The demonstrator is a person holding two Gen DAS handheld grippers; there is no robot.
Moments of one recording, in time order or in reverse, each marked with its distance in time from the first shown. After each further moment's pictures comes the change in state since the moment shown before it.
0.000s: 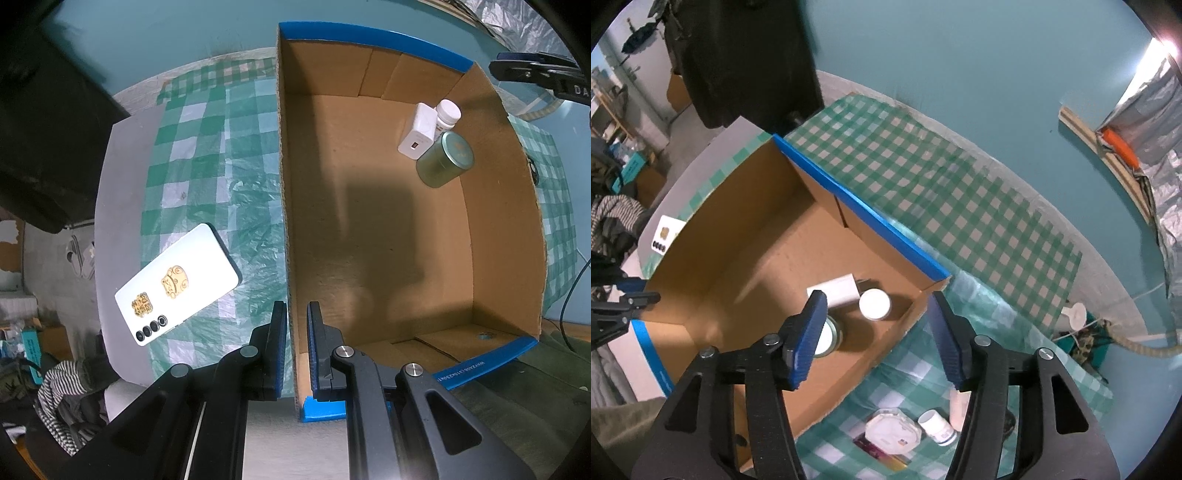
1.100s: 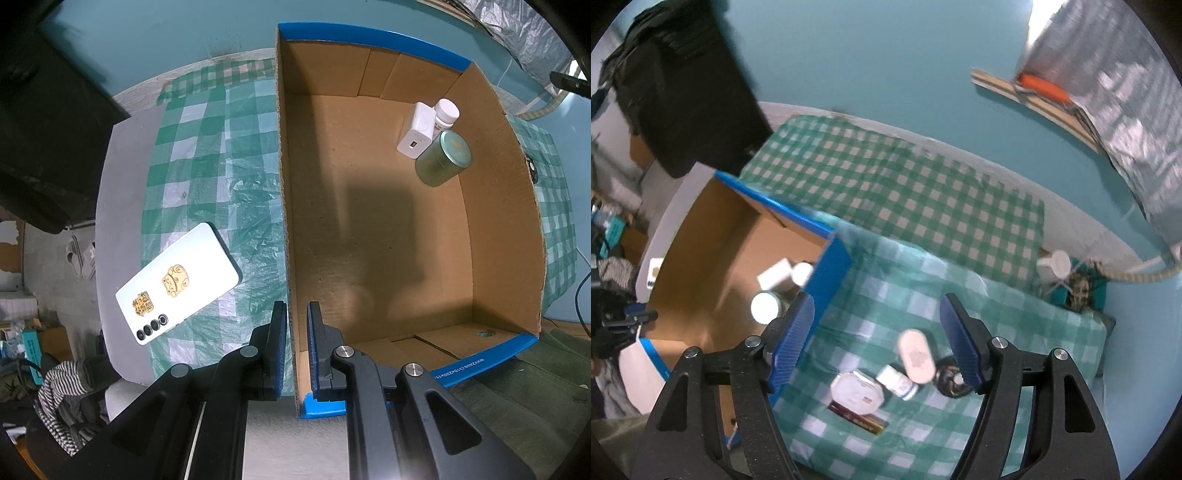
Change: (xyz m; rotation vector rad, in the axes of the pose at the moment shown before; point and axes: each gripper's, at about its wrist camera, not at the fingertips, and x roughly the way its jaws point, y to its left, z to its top) left arm -0.002 0.000 -0.003 0.000 -0.004 -0.002; right arm -0.054 -0.082 -0.050 0.274 -0.030 -0.047
